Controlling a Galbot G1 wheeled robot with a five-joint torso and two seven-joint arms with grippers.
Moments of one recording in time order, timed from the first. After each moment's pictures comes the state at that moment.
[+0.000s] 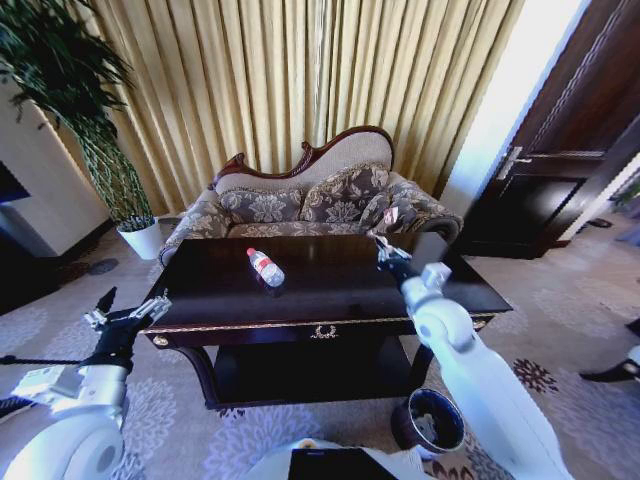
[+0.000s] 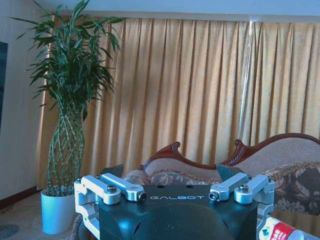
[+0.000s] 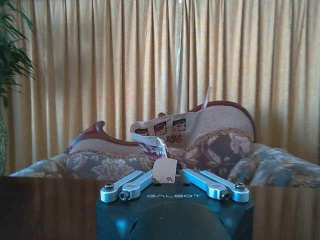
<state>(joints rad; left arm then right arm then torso) 1.80 -1.24 -1.00 -2.50 -0.64 0.20 -0.19 -1.21 1.04 0.44 2.12 0.54 -0.31 0.21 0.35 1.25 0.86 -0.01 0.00</state>
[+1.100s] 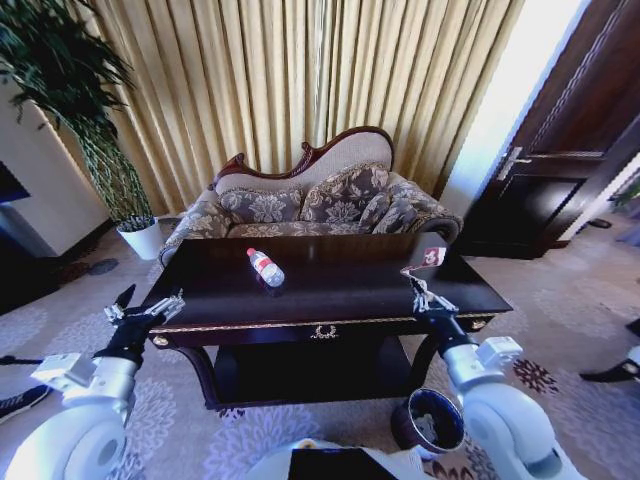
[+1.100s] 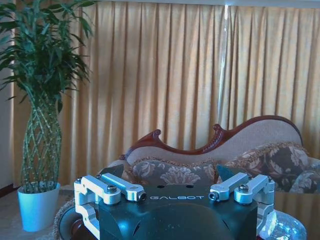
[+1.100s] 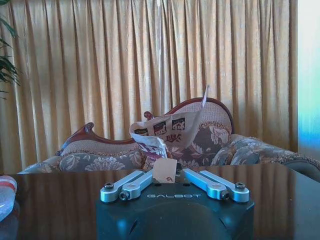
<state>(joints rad) 1.78 -1.15 -0.98 -2.50 -0.66 0.28 -0.17 -1.70 1.16 0.66 2.44 0.48 -0.24 0.18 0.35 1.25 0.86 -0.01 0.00</state>
